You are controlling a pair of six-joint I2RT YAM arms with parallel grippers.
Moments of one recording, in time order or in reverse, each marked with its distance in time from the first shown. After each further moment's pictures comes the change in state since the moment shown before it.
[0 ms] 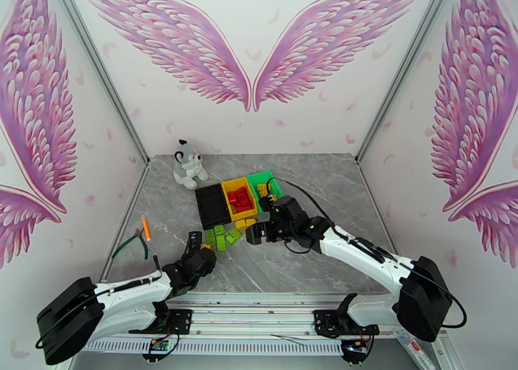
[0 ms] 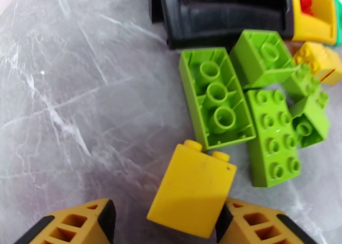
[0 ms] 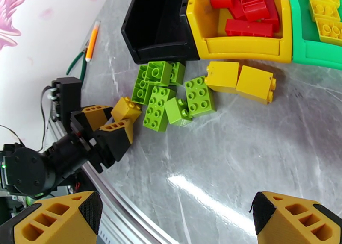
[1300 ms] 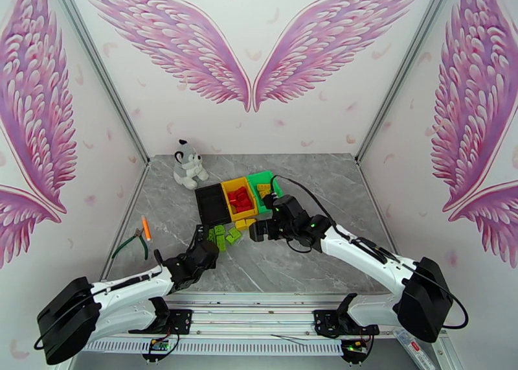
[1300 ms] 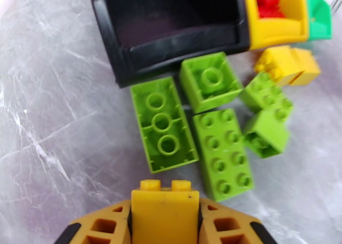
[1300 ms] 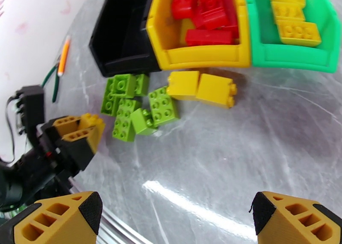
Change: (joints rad) left arm 0.006 -0.154 0.069 -0.050 0.084 0.105; right arm 0.000 -0.006 0.059 -0.109 0.197 0.011
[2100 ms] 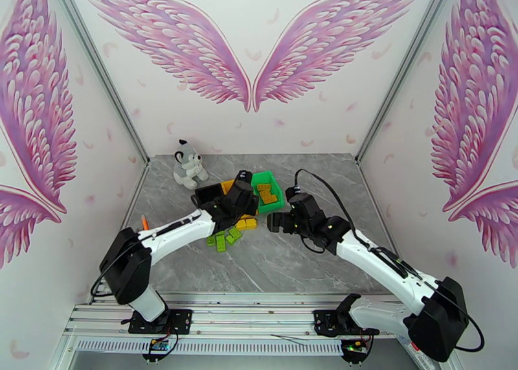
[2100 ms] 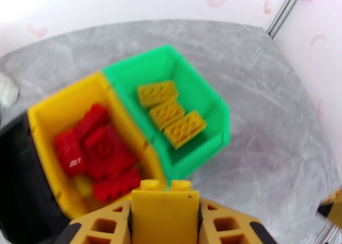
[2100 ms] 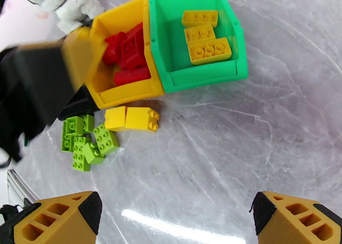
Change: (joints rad) left arm 0.098 0.719 0.991 -0.024 0.227 0.240; right arm -0.101 -0.179 -0.069 -0.036 0.164 -0.008
